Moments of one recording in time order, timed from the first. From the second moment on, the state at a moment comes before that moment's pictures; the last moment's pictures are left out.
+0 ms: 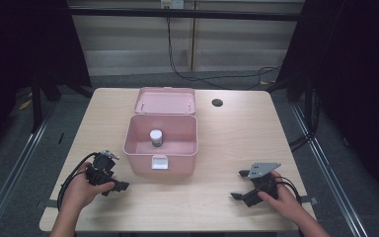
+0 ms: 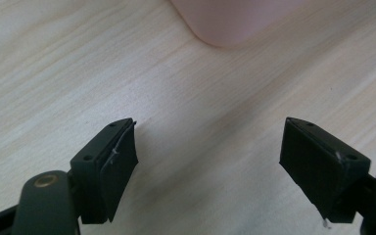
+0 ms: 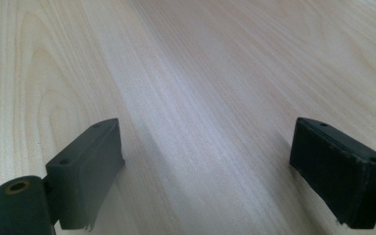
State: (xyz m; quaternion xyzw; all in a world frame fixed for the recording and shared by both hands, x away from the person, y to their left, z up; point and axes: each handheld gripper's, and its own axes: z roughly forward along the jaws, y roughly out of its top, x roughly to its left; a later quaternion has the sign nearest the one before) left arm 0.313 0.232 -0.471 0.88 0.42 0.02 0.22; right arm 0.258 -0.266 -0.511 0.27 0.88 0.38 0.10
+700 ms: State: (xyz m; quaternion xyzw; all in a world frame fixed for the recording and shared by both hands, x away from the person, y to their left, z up) left arm 0.305 0.233 -0.487 0.88 0.38 0.07 0.27; right arm 0.258 -0.265 -0.511 0.27 0.88 0.38 0.10
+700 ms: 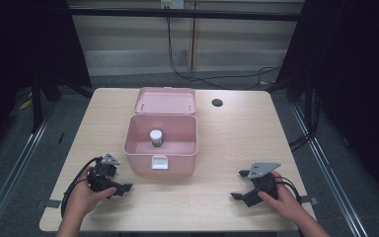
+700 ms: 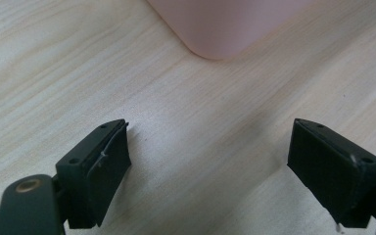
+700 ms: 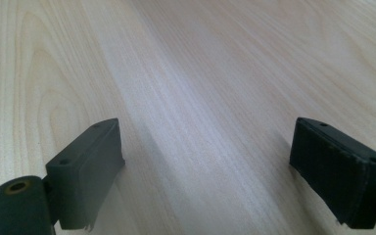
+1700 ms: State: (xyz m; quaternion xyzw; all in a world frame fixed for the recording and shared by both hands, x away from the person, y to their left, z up) left arm 0.295 0.240 -0.509 0.86 0.33 0.13 0.35; right arm 0.258 -0.265 -0.511 0.27 0.88 0.38 0.10
